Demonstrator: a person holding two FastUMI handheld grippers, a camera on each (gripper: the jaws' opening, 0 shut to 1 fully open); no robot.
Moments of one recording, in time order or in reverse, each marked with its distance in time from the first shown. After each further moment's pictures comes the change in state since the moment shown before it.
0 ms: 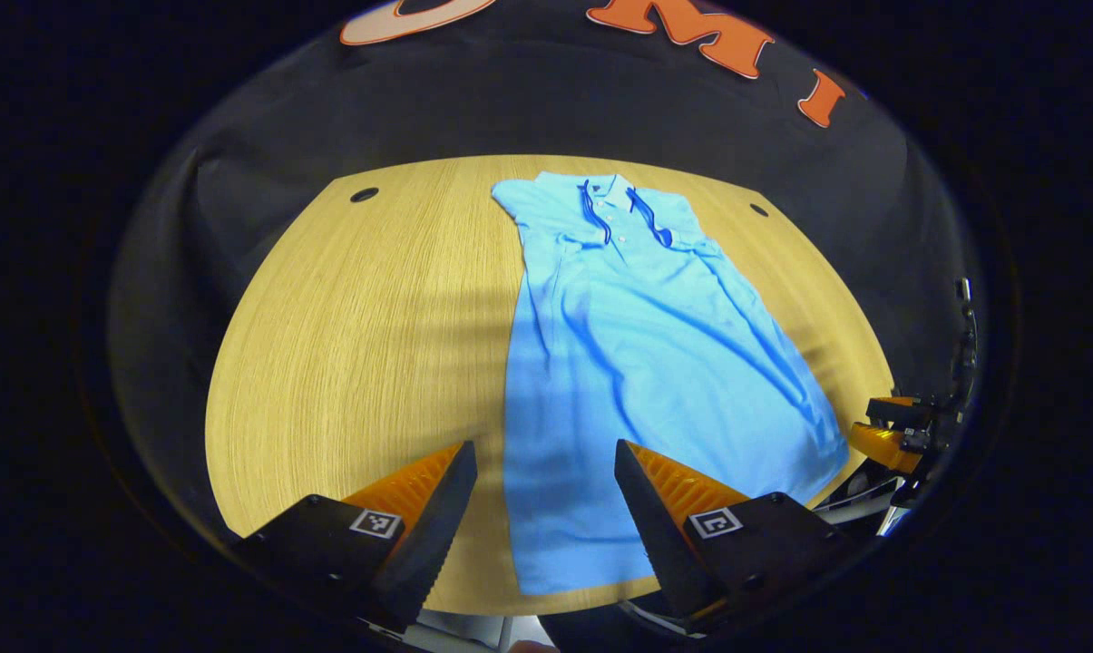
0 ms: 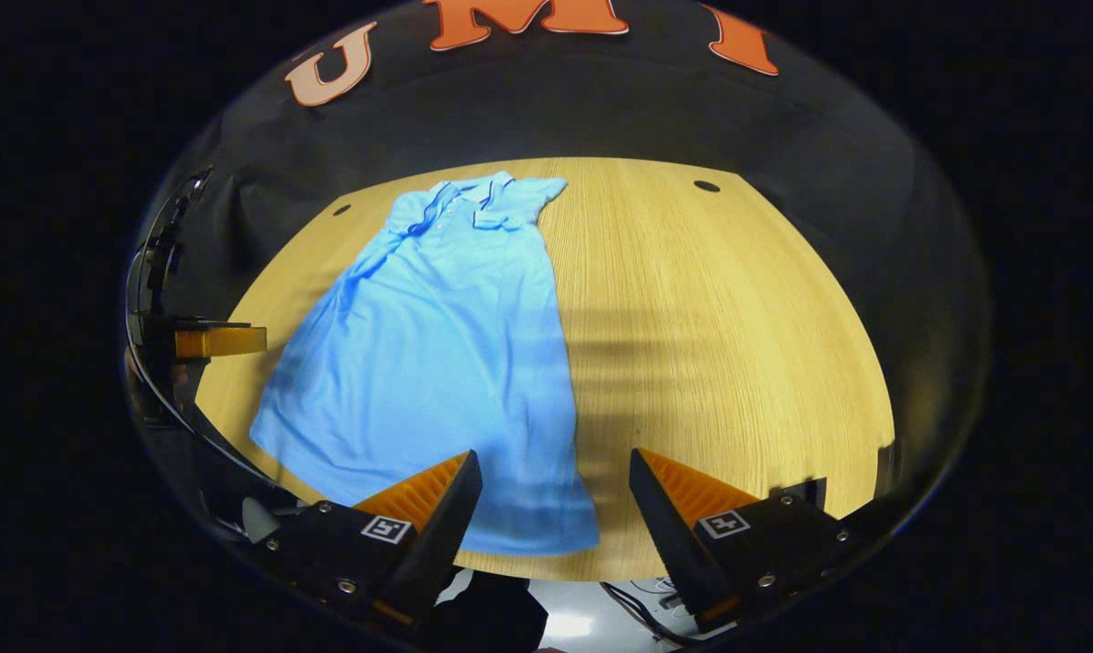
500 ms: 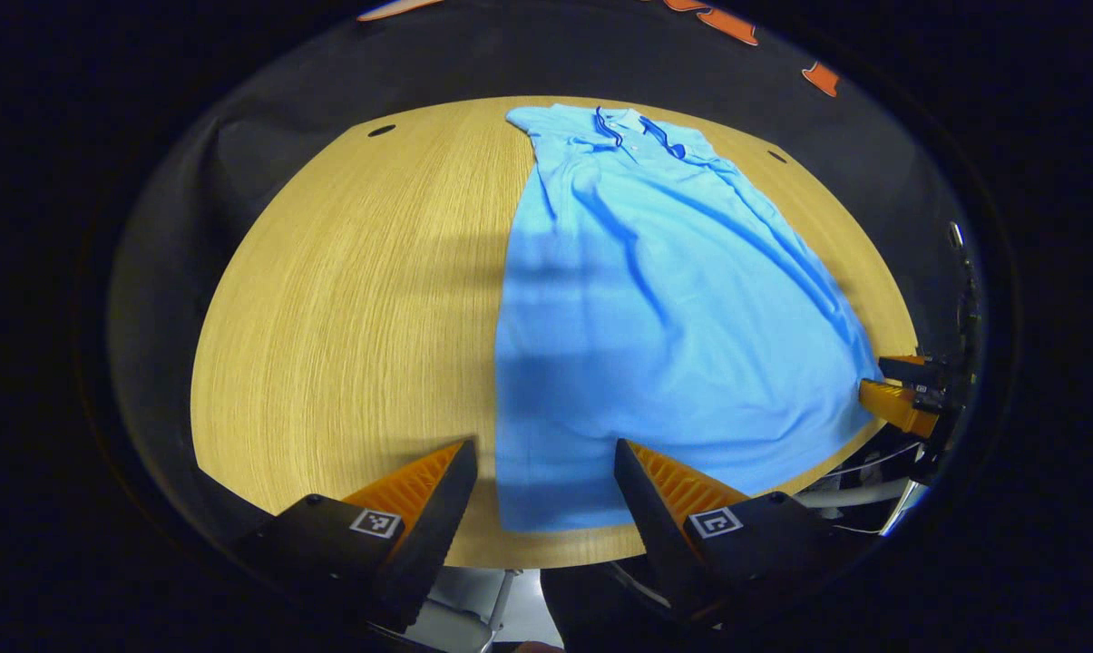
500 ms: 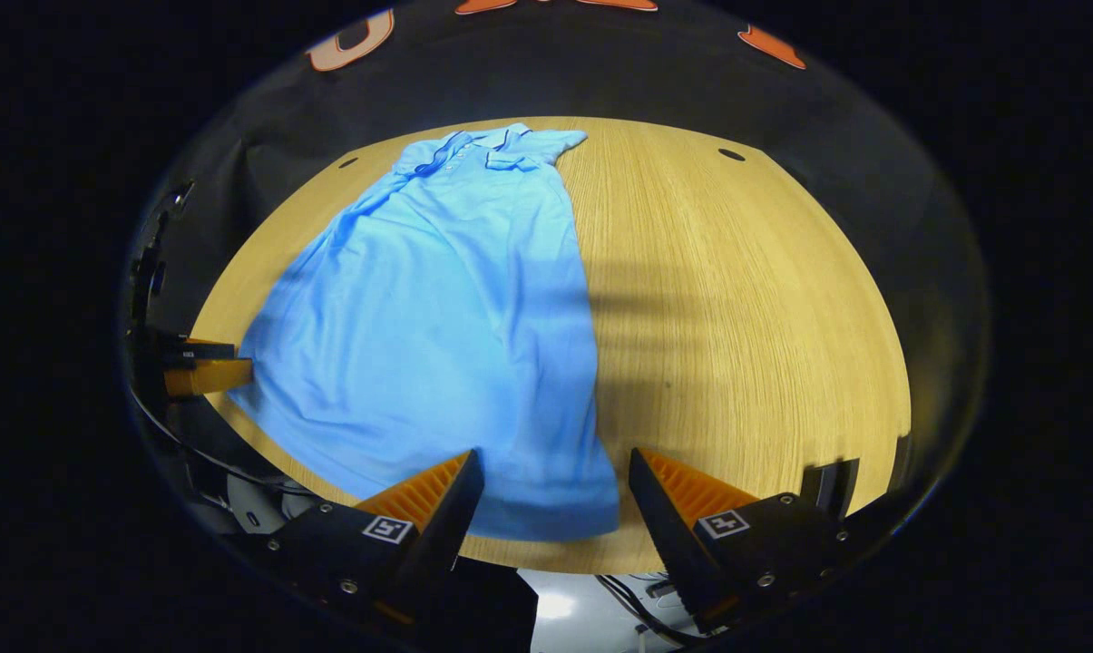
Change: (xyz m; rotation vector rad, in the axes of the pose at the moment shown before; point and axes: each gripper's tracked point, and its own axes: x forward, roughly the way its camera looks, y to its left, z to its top) left arm 0.020 -0.010 -0.089 -0.014 0.133 0.069; right arm 0.022 0.007 -0.029 -0.063 0.071 -0.001
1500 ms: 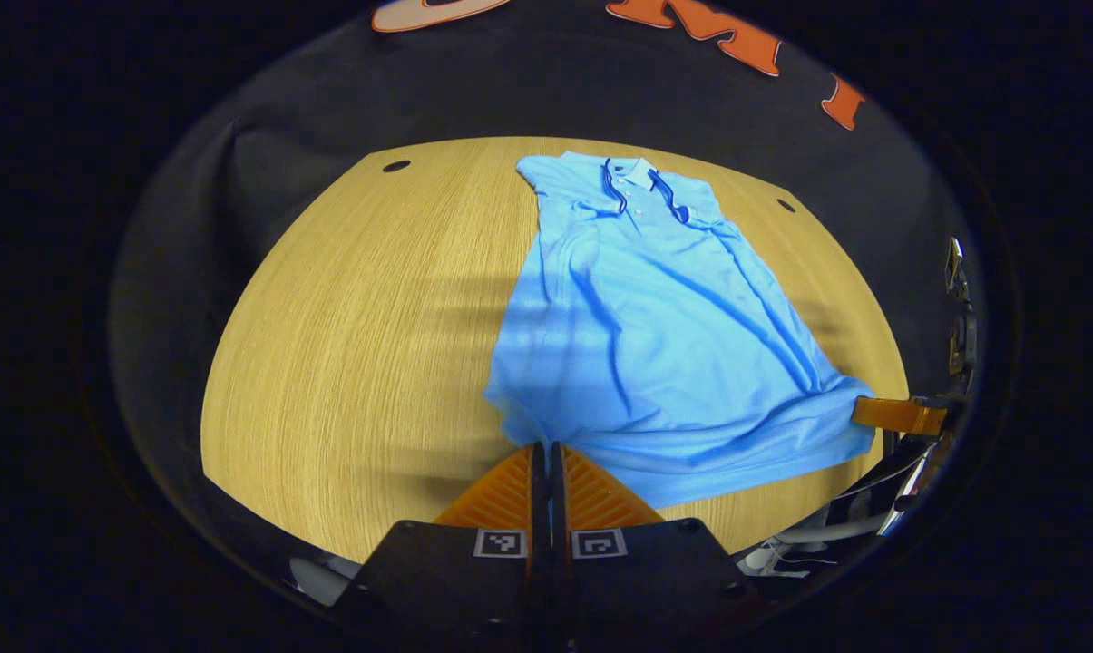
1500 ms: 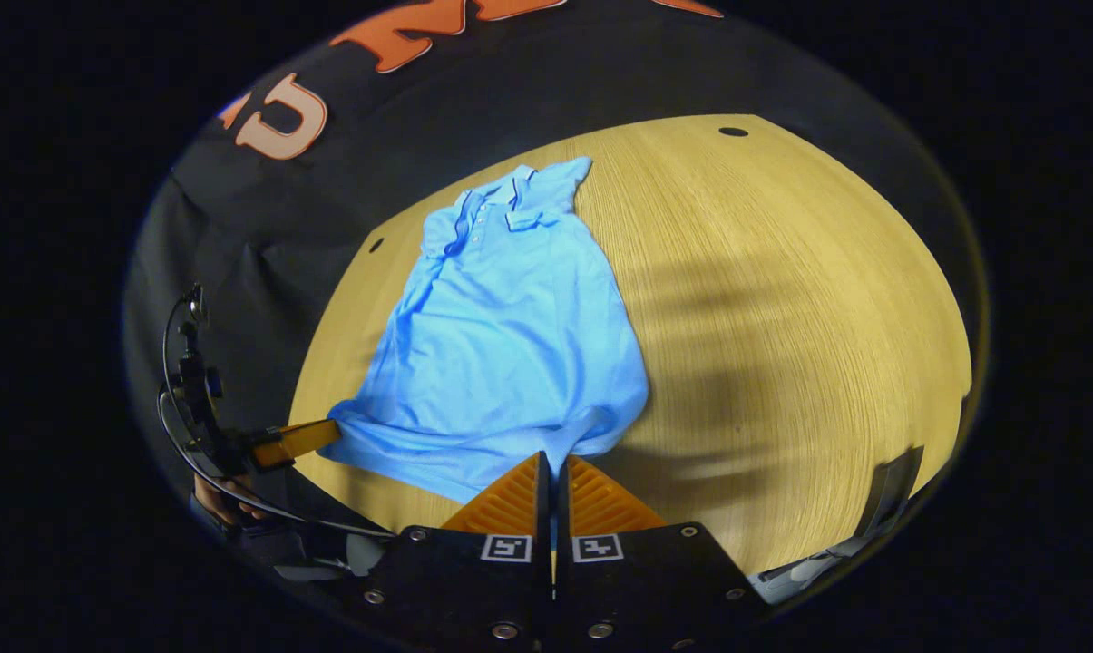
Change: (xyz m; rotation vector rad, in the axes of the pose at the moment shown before) left arm -0.035 -0.012 0.088 -0.079 -0.154 -0.009; right arm -0.026 0.035 0.083 0.294 -0.075 0.286
